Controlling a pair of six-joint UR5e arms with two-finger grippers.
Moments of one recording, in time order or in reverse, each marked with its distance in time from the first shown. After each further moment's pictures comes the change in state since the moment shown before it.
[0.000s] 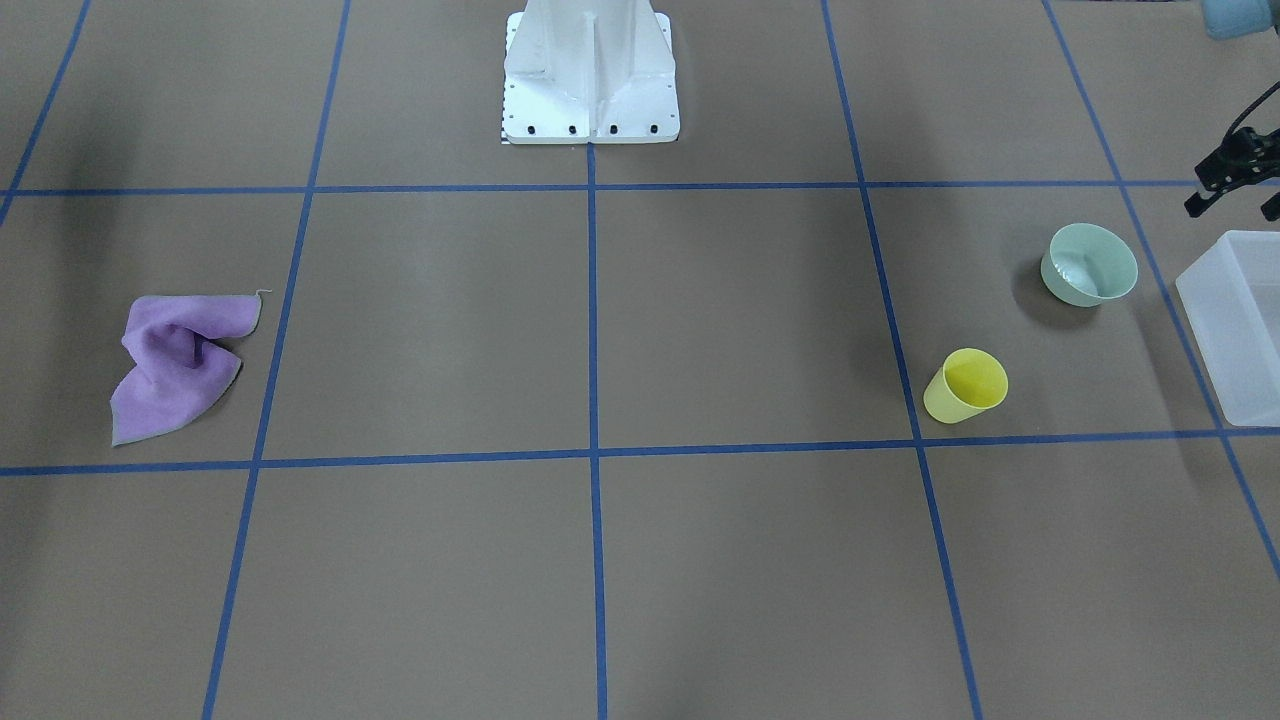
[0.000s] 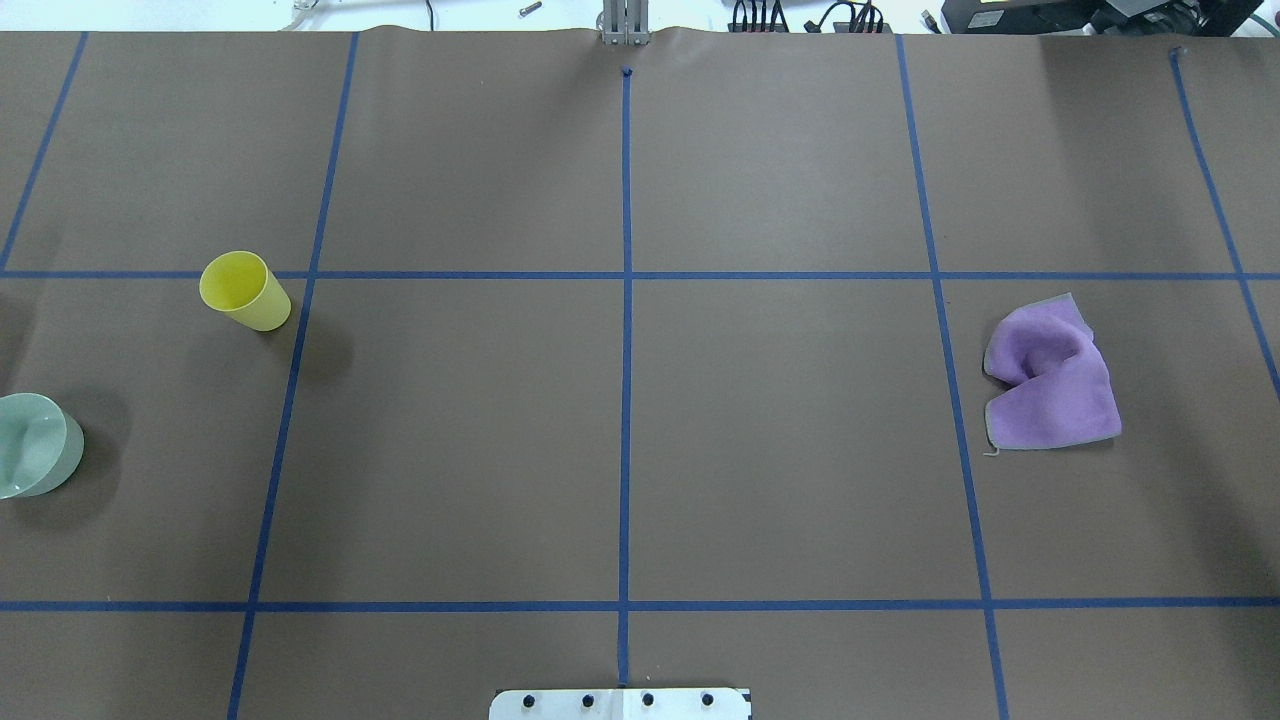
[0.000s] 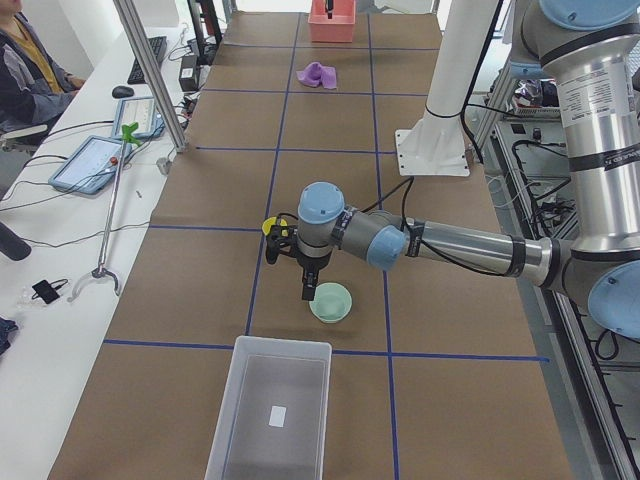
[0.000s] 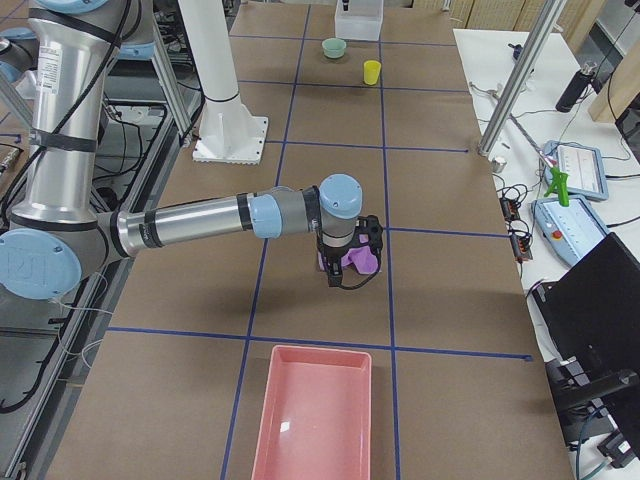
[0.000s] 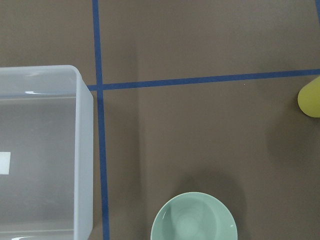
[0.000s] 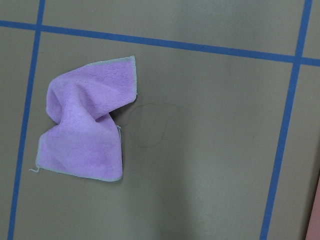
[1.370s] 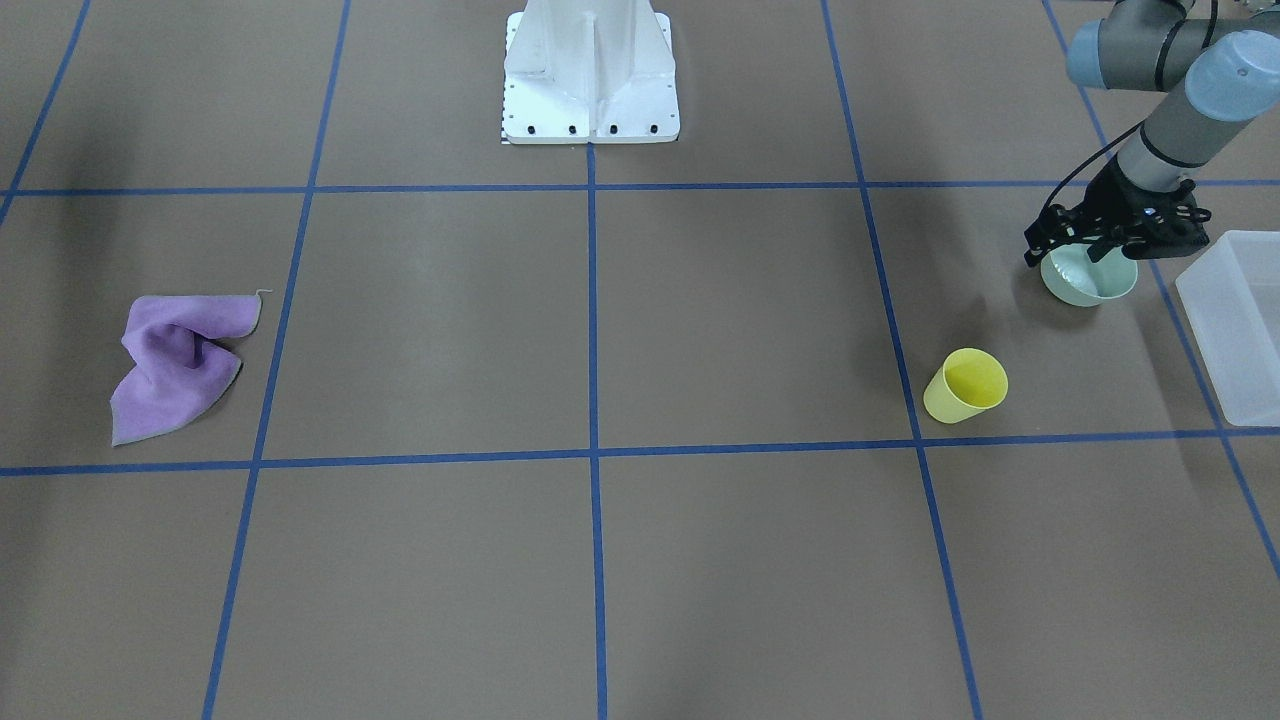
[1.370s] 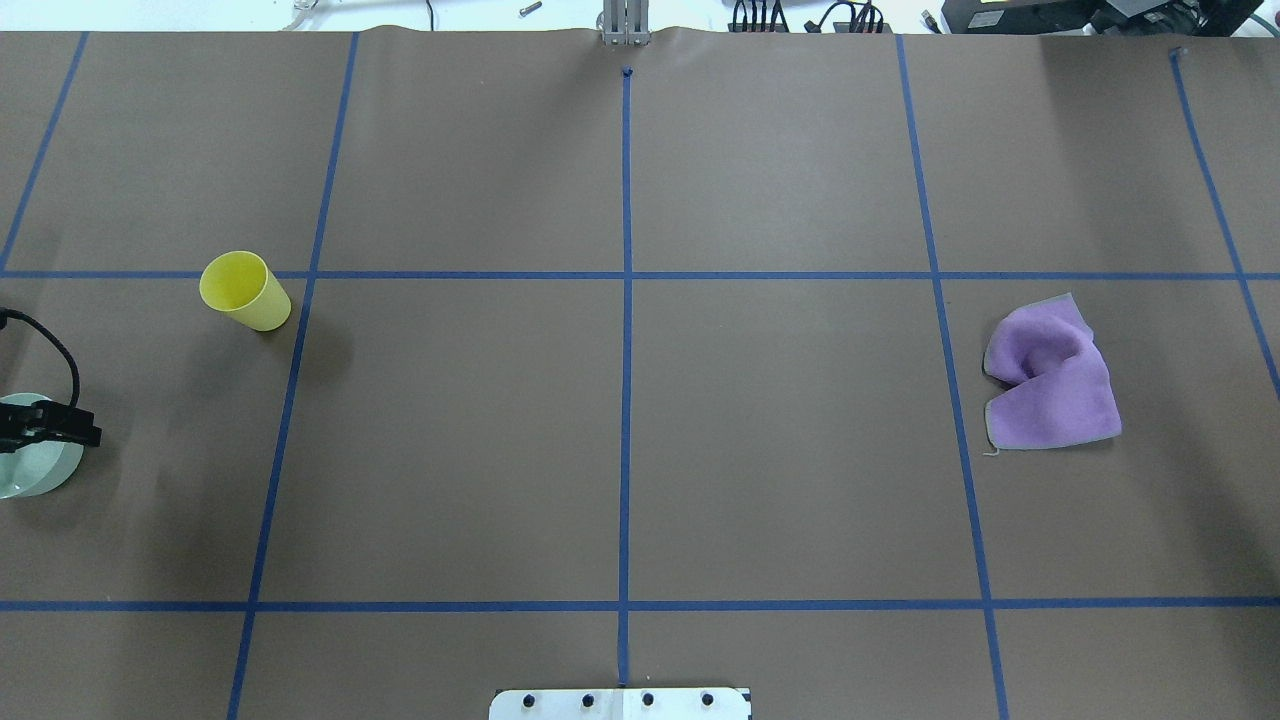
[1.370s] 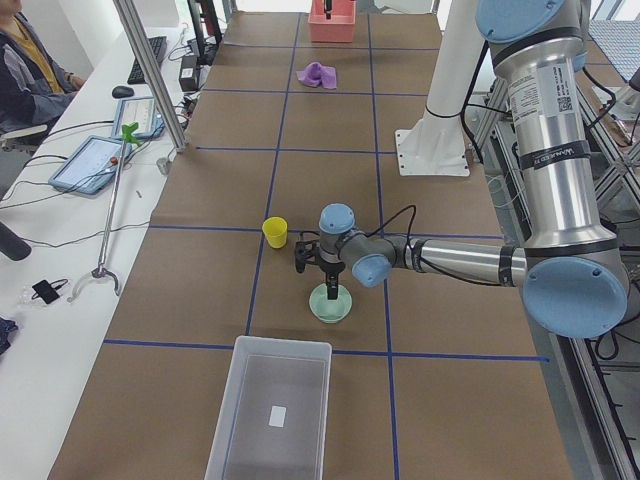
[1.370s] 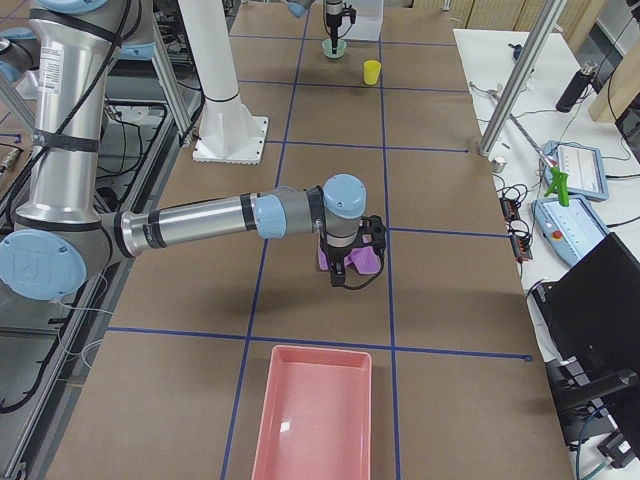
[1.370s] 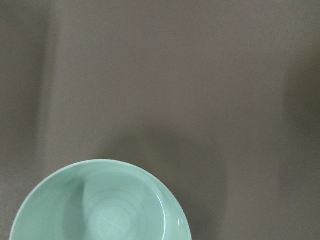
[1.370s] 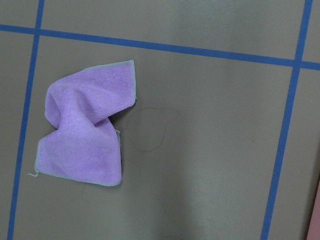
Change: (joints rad) left arm 0.425 -0.003 0.174 -0.385 0.228 -0.495; right arm -0.001 0.015 -0.019 -0.001 -0.001 0.003
